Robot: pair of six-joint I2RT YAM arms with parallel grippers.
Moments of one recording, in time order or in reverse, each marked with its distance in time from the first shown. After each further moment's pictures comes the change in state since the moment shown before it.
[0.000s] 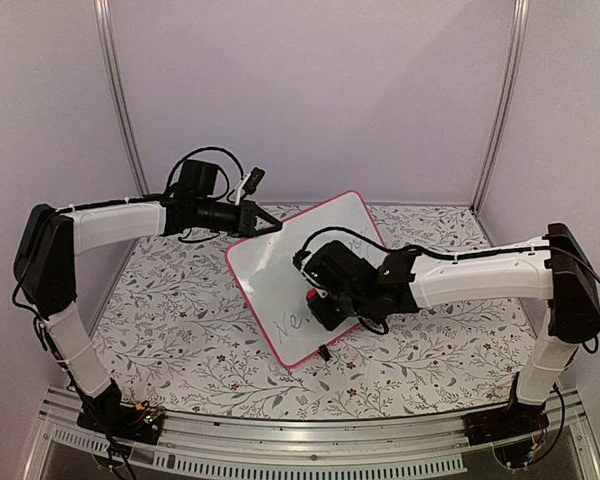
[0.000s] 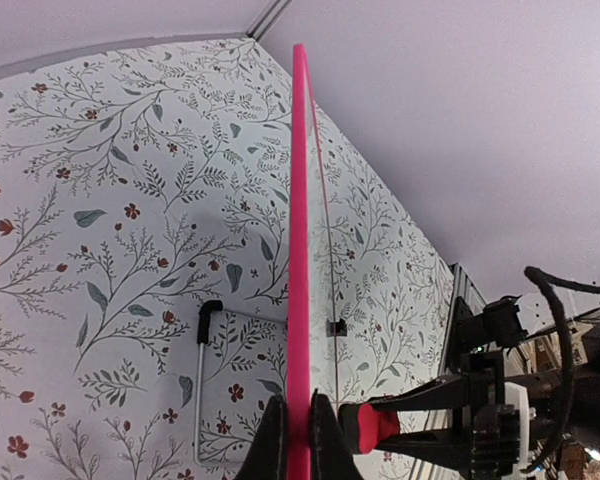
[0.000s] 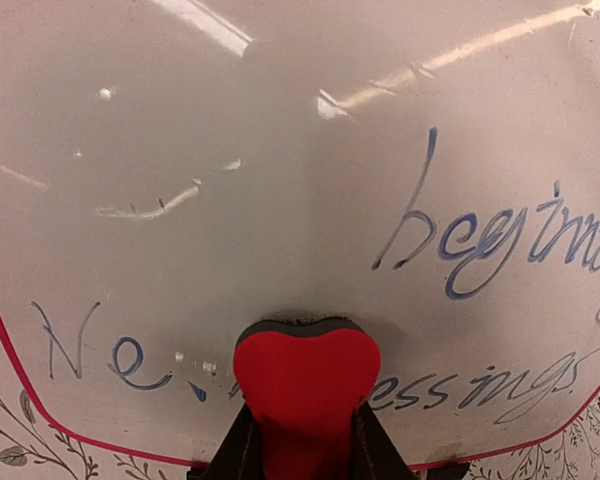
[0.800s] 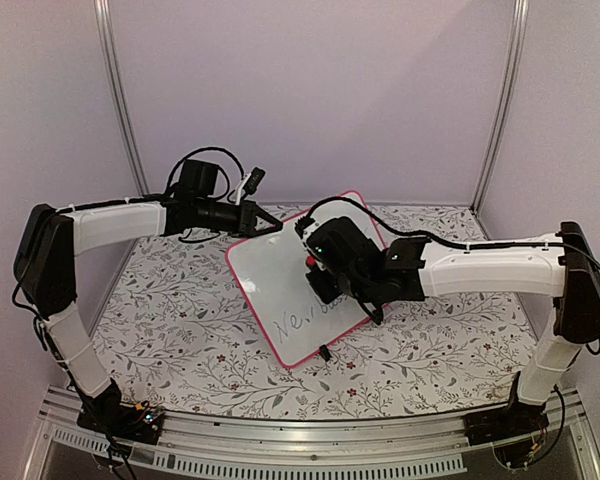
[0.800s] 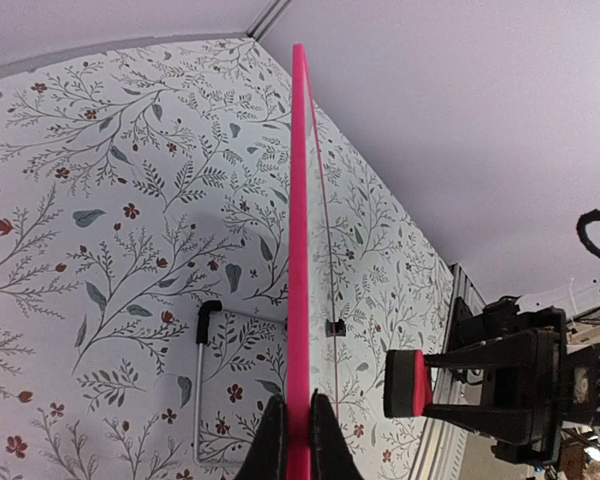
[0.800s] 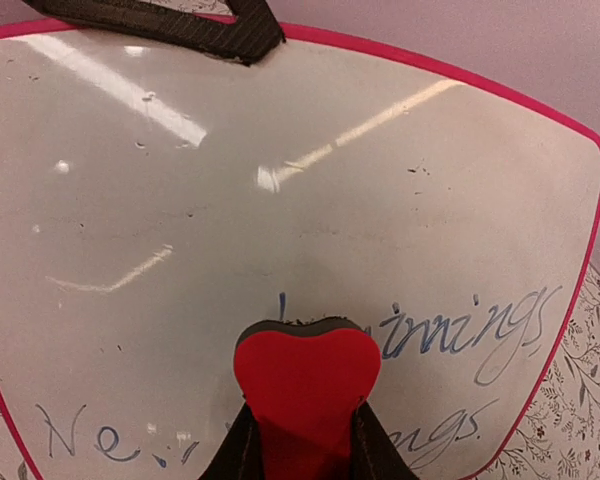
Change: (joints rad) left arm -0.003 0.000 0.000 0.002 -0.001 -0.004; right arm -0.016 -0.055 0.038 0.079 0.164 -0.056
